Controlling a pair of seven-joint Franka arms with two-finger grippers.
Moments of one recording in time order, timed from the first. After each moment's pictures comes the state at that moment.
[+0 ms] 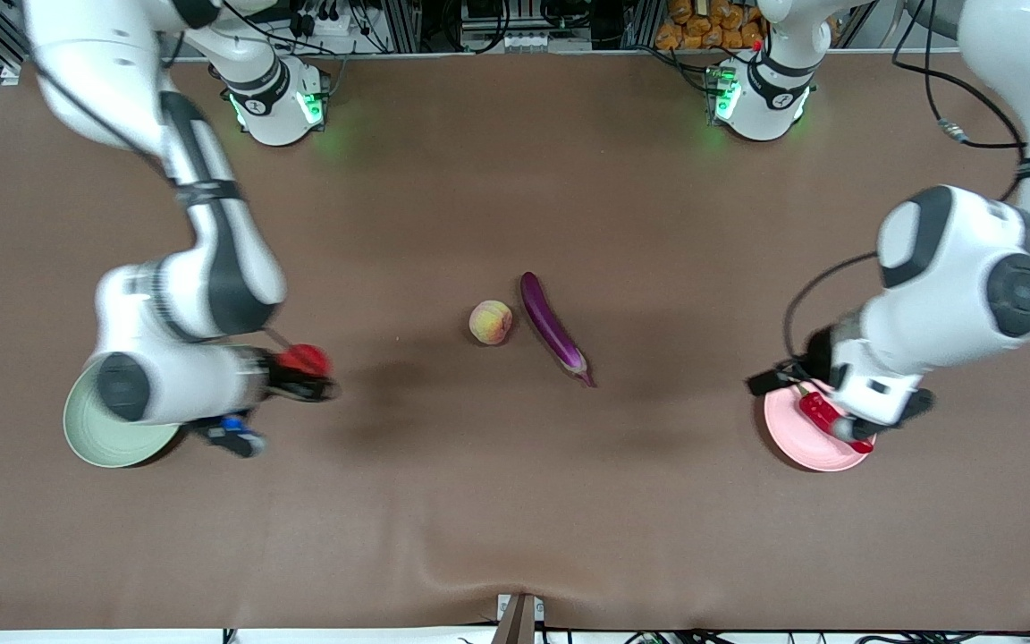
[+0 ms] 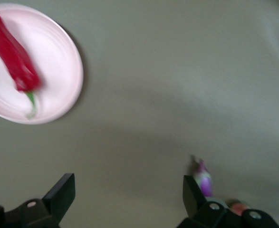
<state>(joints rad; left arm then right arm) 0.28 0.49 -0.65 -1.53 0.10 1.94 -0.73 0.17 0.62 -0.05 -1.34 0.10 1.65 0.43</state>
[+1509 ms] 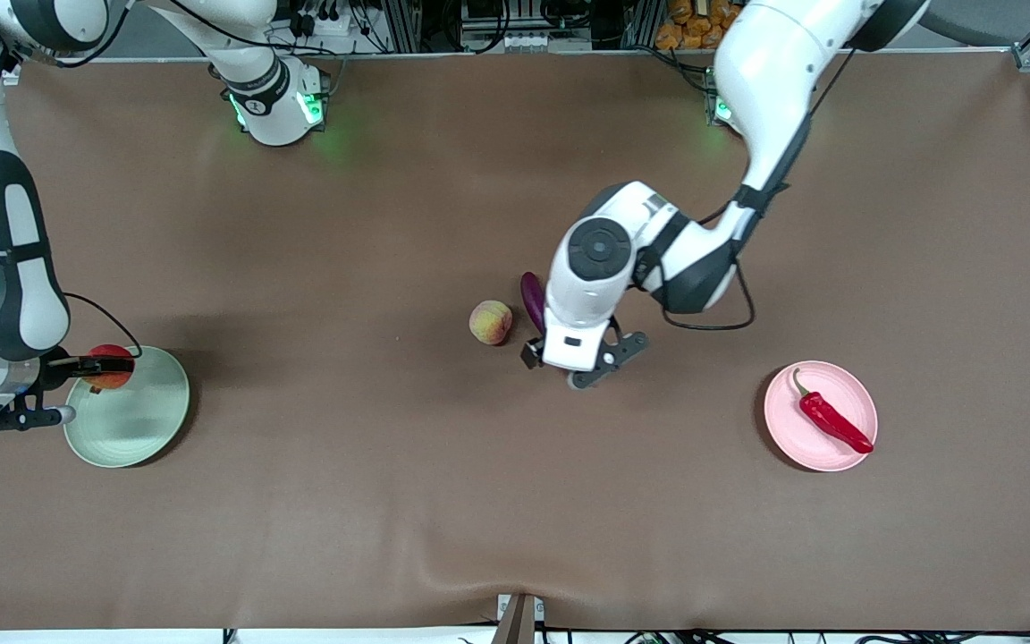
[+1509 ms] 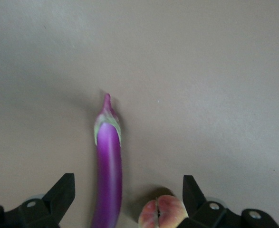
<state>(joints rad) -0.49 0.70 -0.26 -1.39 0.14 2.12 -1.34 -0.30 0.67 -0.05 -1.60 0.01 2.03 -0.43</state>
